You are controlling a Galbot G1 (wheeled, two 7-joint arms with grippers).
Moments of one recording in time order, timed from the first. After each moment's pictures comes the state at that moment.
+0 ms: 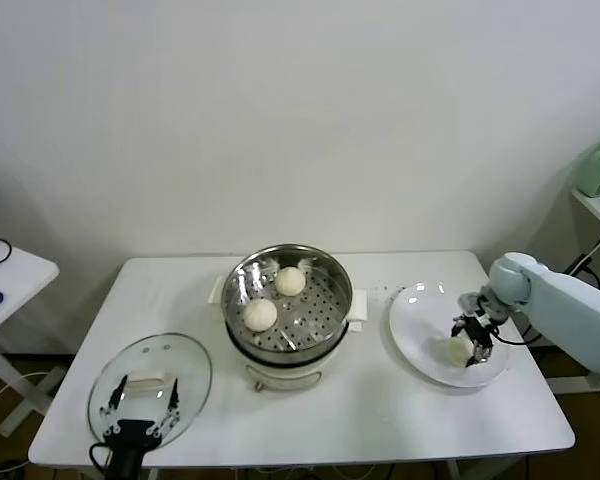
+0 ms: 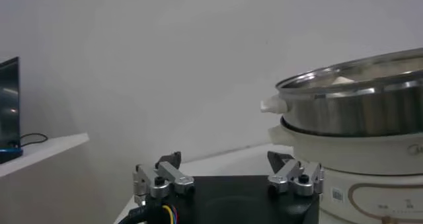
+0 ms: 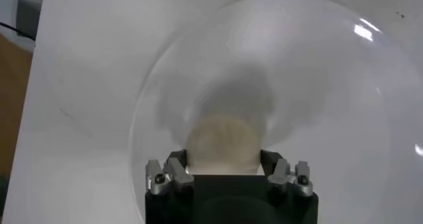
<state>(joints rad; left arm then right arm) 1.82 -1.49 -0.70 -2.03 0.06 -0.21 0.00 0.03 0.72 -0.94 1.00 -0.08 0.03 -1.15</state>
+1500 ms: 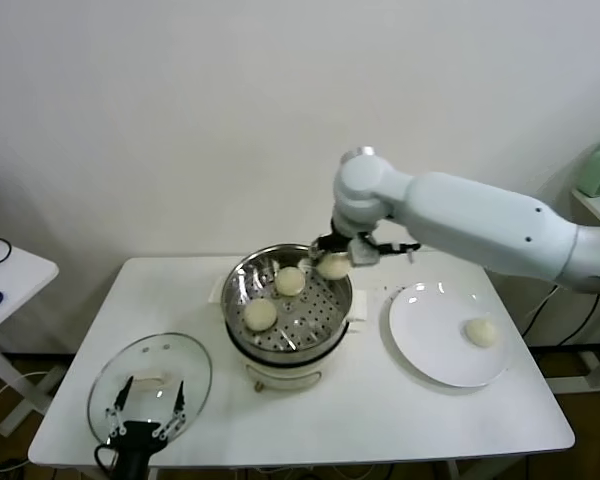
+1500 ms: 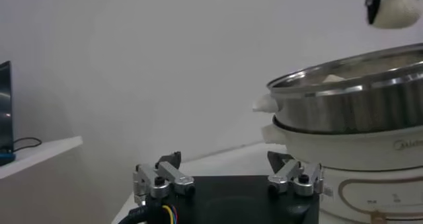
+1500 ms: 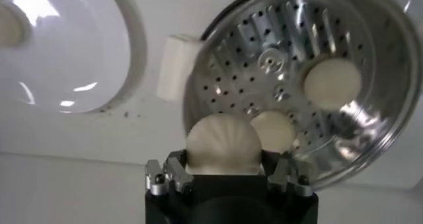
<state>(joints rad) 1.83 -1.50 -0.68 -2.03 0.11 -0.21 0.00 0.50 1.11 -1.09 1.51 -0.55 0.64 -1.16</state>
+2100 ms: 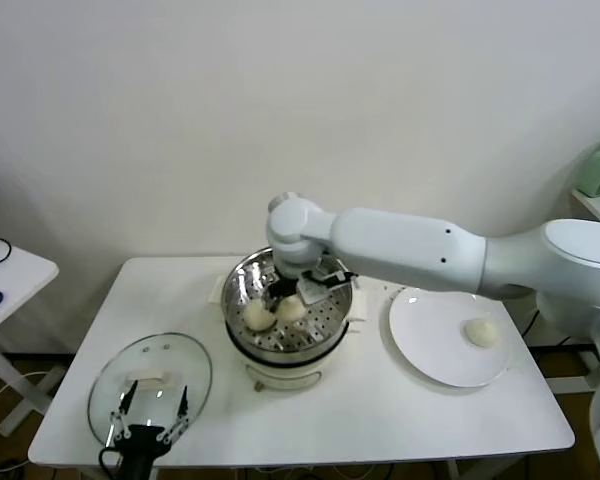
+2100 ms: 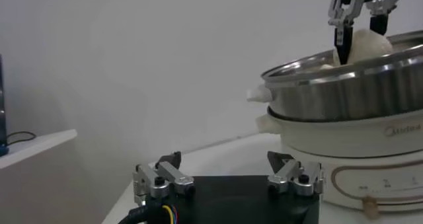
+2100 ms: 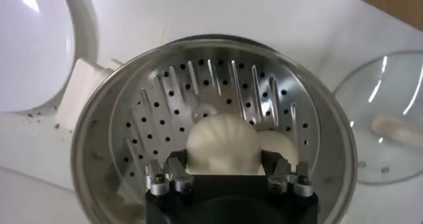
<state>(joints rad) 1.83 -1.50 -0.67 -2.02 0.12 -0.20 0.00 0.45 1.28 -1.17 1.42 -0.53 0.75 -1.14</state>
